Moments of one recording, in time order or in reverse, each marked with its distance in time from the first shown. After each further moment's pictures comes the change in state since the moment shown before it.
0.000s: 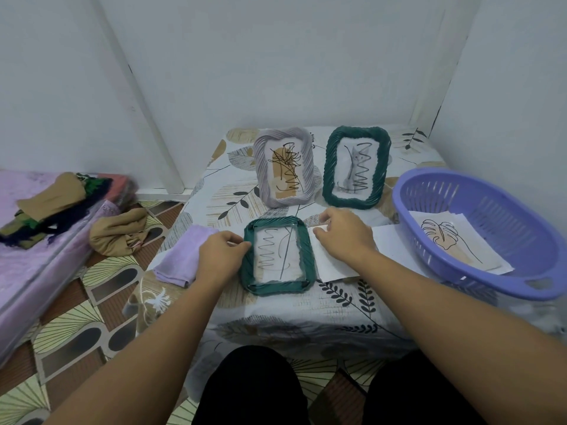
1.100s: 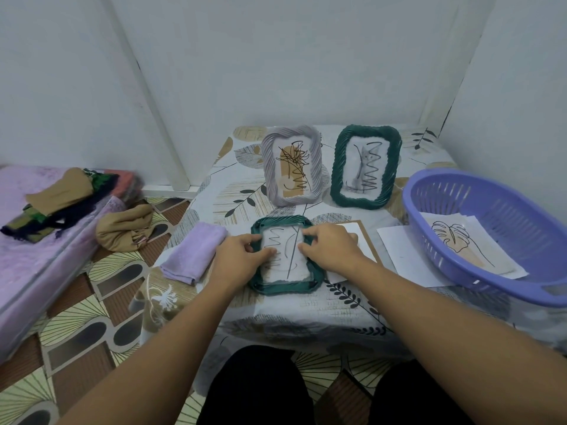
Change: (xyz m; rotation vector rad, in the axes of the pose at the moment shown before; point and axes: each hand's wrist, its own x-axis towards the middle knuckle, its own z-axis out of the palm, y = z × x) left_hand -0.014 0.002 0.008 0.018 -0.100 0.167; right_hand -0.006 -0.022 0.026 -0.005 -0.166 -0.105
